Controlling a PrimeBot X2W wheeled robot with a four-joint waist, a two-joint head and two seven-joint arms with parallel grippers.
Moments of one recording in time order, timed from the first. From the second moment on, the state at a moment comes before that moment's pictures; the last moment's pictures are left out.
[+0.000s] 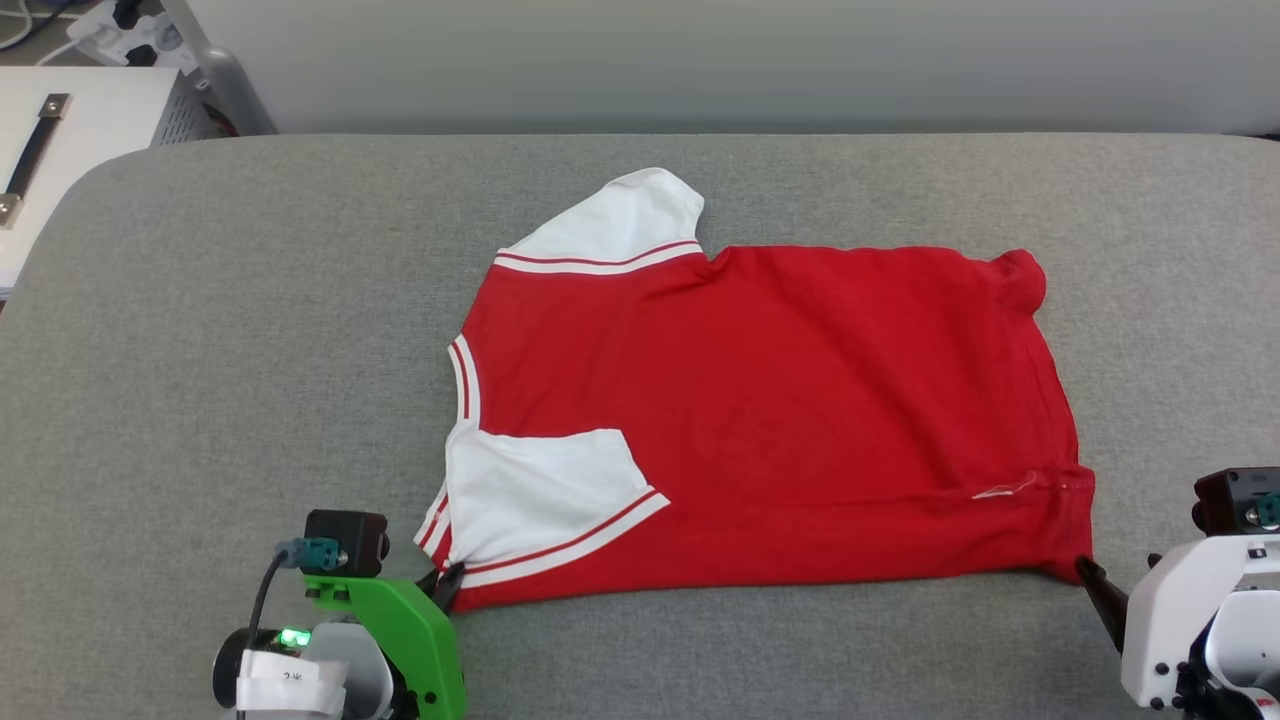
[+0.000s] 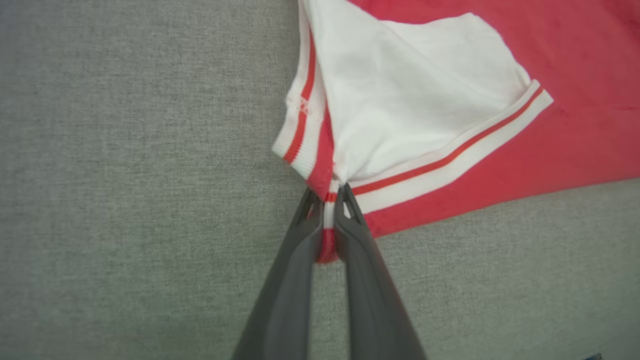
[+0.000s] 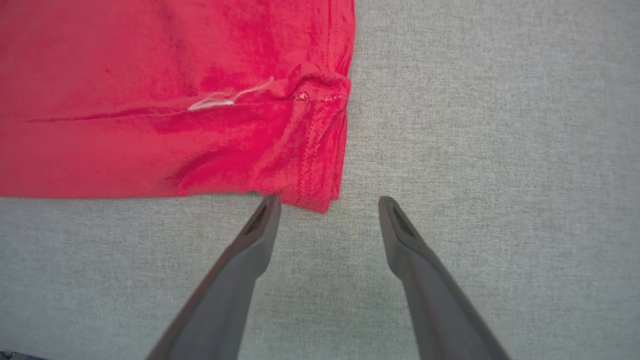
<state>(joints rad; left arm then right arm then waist) -0.28 0.60 -0.85 0.19 -1.04 0.27 0.06 0.03 -0.26 -0.10 -0.11 0.30 0.13 0.72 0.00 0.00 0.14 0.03</state>
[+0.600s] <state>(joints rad) -0.28 0.63 -0.86 0.10 -1.02 0.29 0.06 -0.11 -0.21 -0.11 0.16 0.23 0.13 0.73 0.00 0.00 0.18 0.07</state>
